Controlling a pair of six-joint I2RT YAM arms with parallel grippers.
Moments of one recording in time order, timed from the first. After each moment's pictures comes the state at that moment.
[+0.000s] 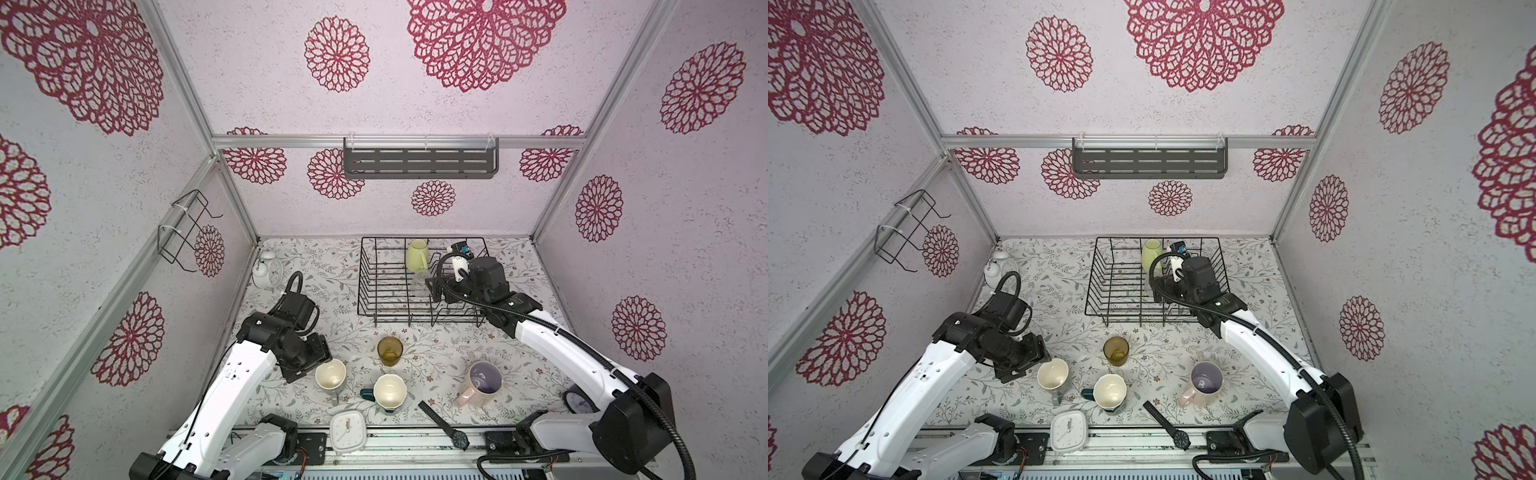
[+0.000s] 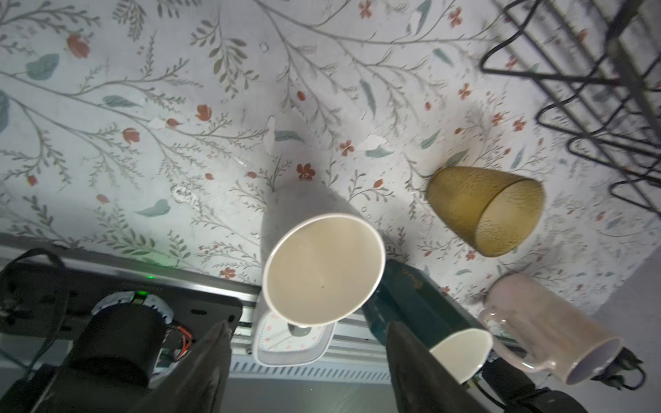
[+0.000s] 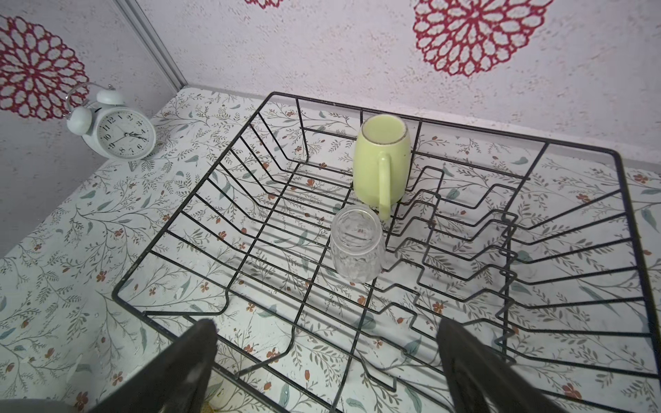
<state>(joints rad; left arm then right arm) -0.34 1.05 1.01 -1.37 0.14 -0.80 0.52 1.31 1.06 -0.25 0.00 0.18</state>
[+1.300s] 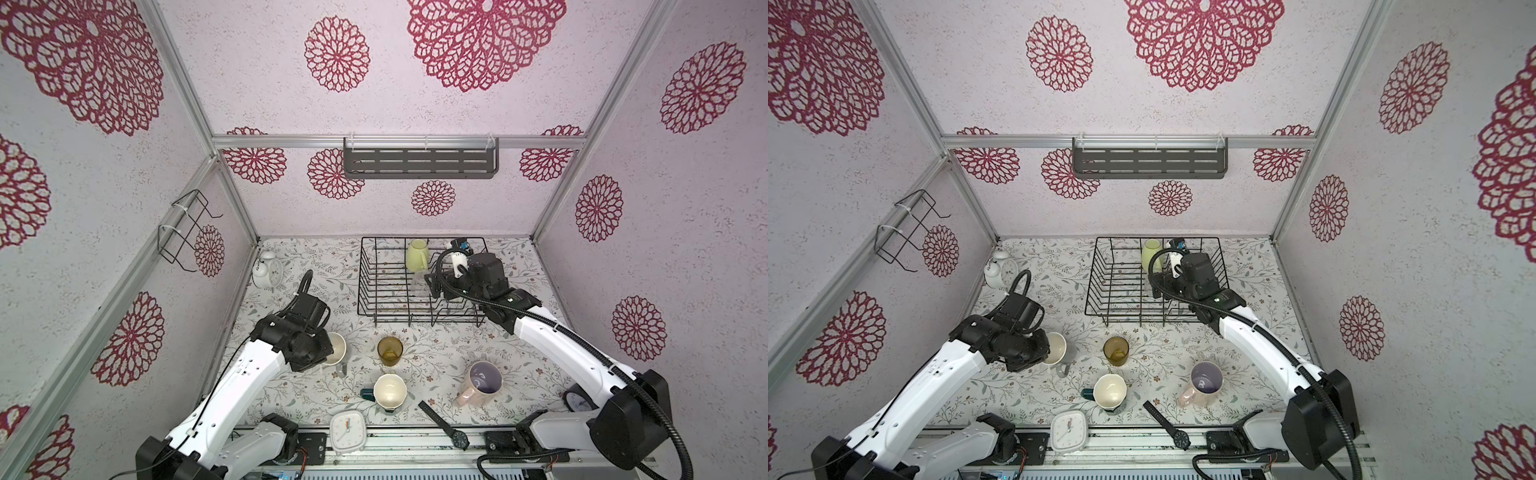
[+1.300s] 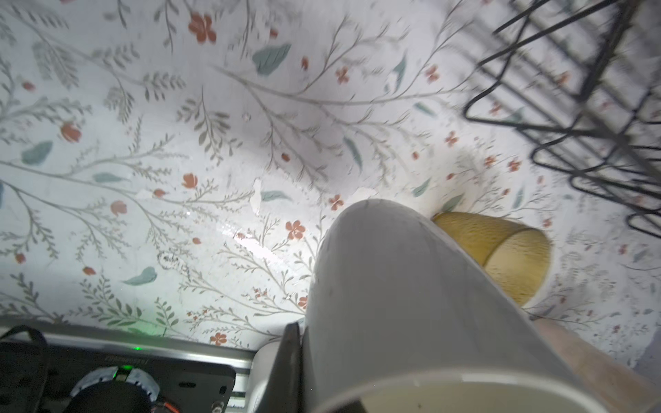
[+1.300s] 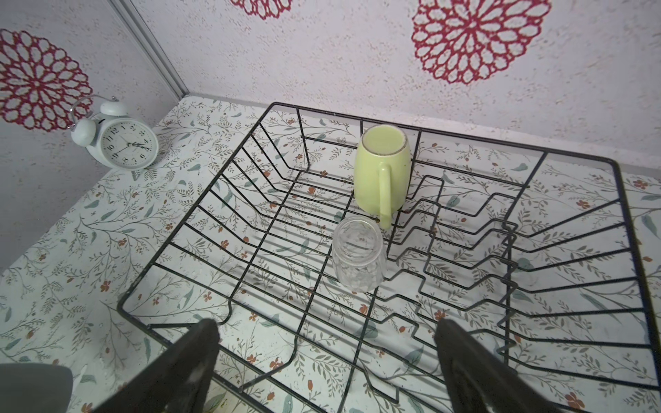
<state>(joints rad) -0.40 1.04 0.99 -1.15 0.01 -0.80 0.52 1.34 1.12 -0.28 -0.02 0.20</state>
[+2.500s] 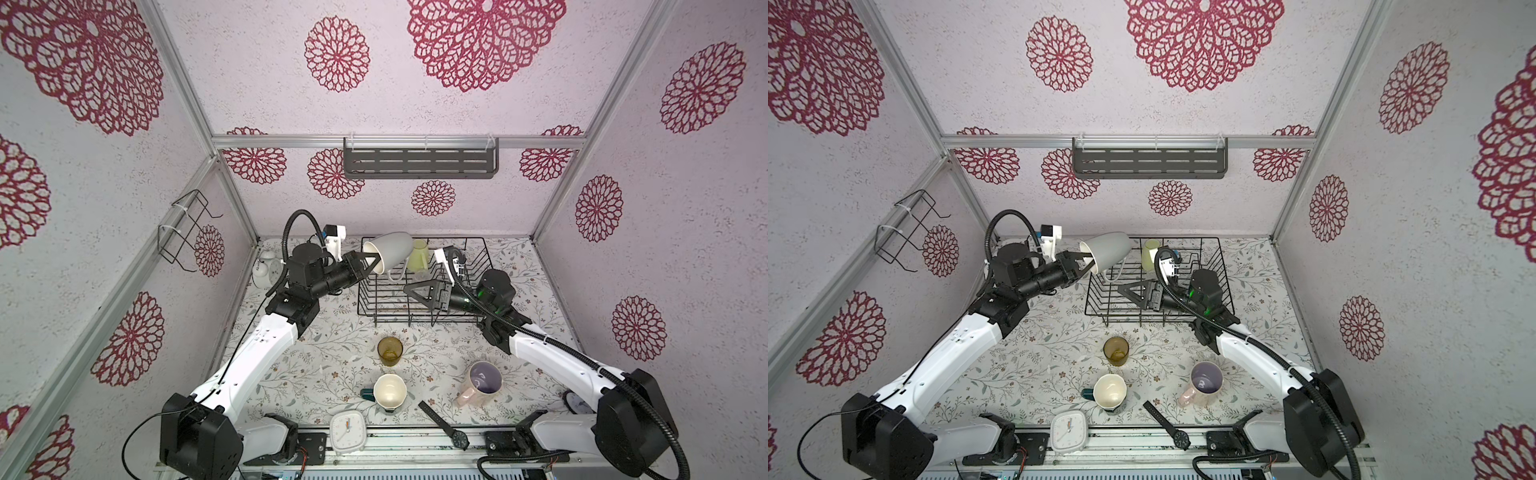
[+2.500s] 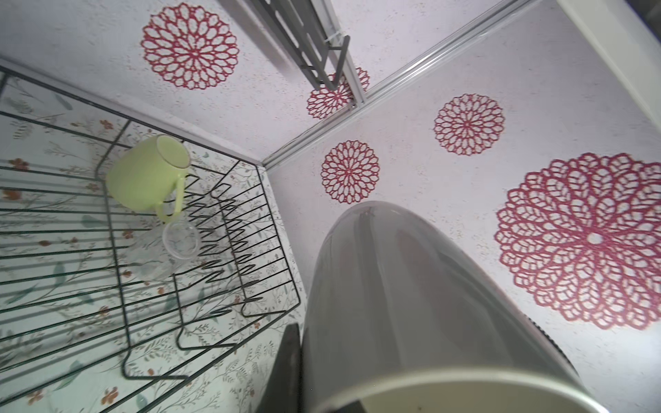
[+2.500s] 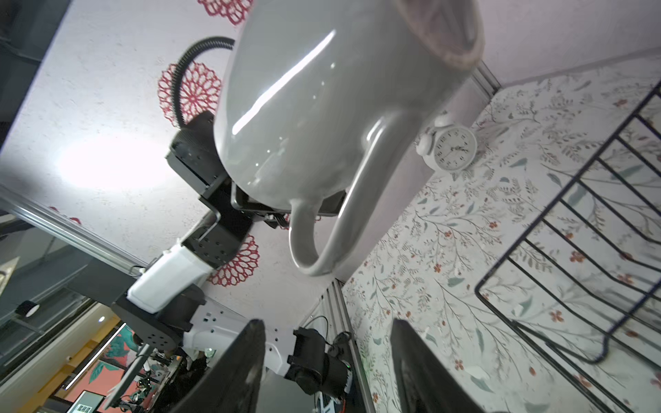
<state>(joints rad) -0.37 1.28 1.07 0.11 0.56 -0.96 0.57 1.30 0.84 0.64 -0.81 1.02</state>
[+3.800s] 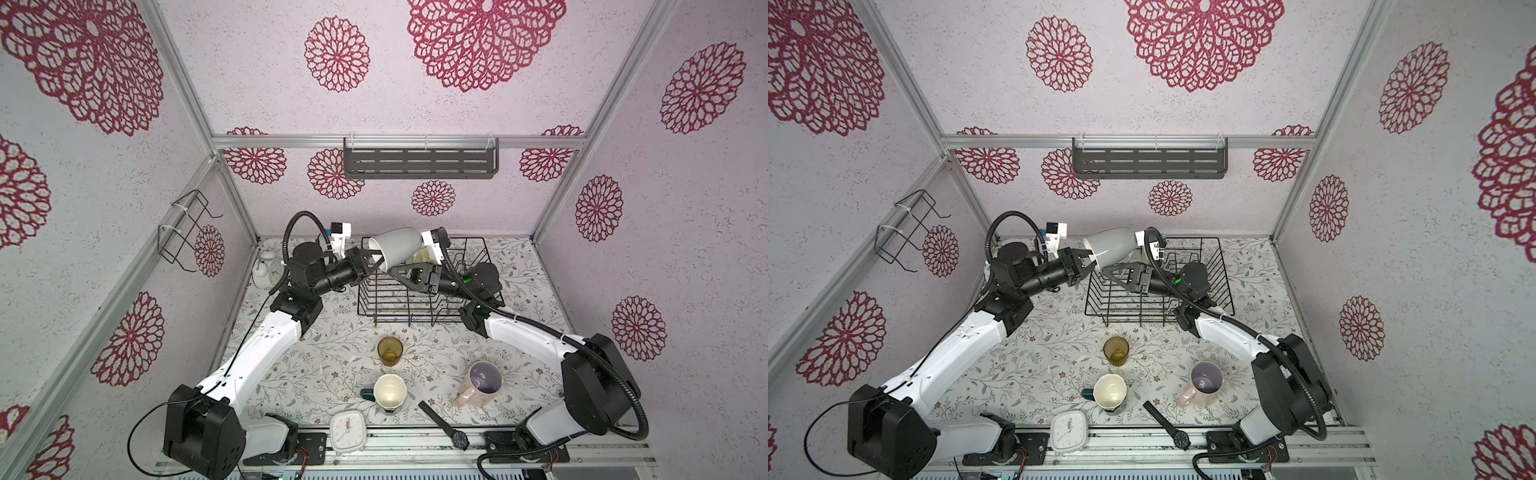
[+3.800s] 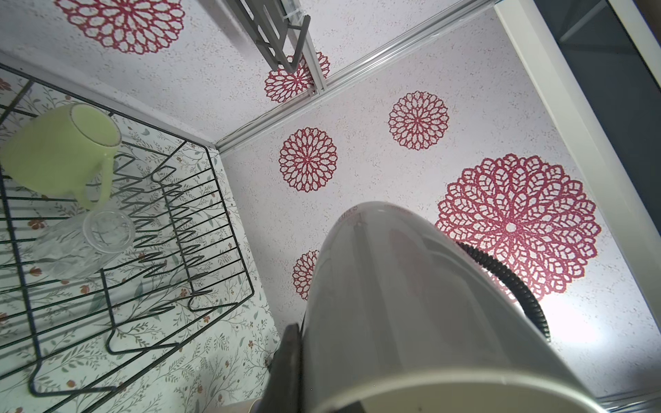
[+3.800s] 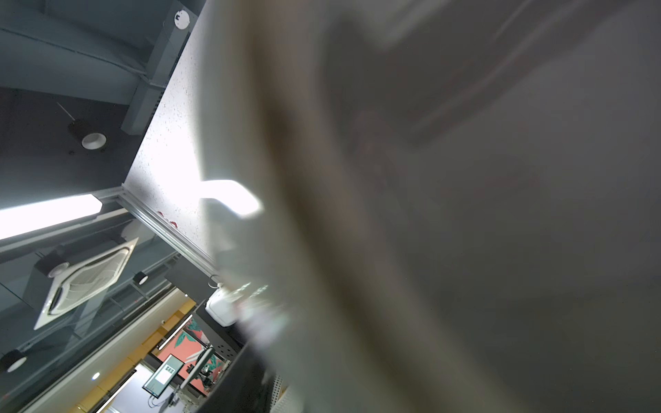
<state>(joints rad) -0.38 1.31 1.06 0.24 0.67 -1.09 0.61 1.52 0.99 0.98 -0.87 1.26</state>
